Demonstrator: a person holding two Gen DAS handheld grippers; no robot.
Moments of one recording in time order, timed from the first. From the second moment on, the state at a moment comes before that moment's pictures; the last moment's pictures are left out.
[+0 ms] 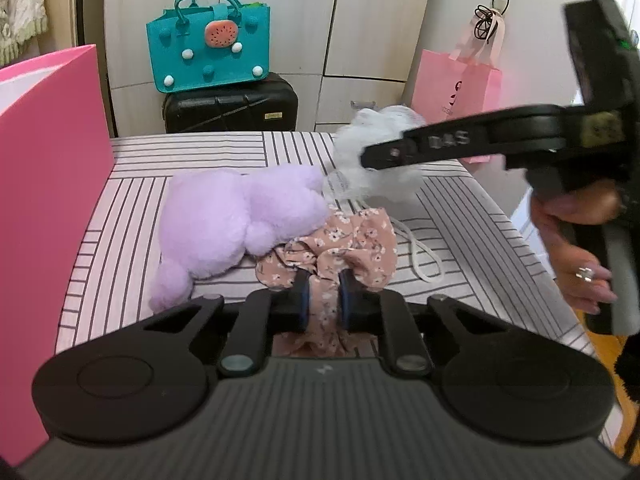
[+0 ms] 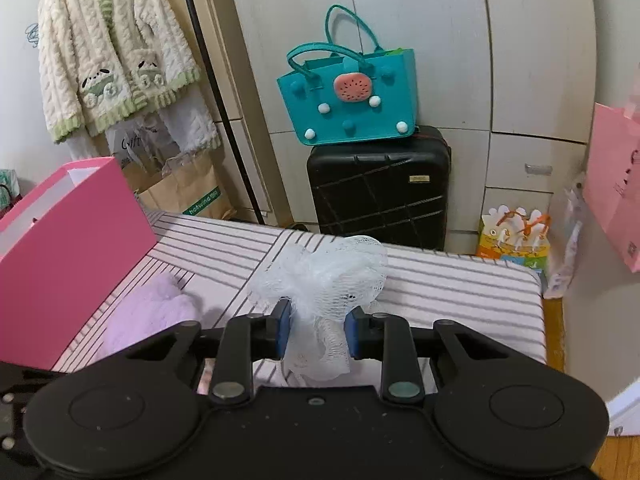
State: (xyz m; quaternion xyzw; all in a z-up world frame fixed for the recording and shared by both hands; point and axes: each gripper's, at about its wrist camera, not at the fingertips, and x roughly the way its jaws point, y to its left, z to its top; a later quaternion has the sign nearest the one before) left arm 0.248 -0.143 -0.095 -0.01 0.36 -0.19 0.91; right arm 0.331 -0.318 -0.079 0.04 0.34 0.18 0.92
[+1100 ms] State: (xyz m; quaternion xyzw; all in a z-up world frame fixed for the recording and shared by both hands) left arm 0.205 -0.079 -0.066 -0.04 0.48 -0.27 0.83; right arm 0.206 -0.316 -0.048 0.06 0.43 0.18 0.88
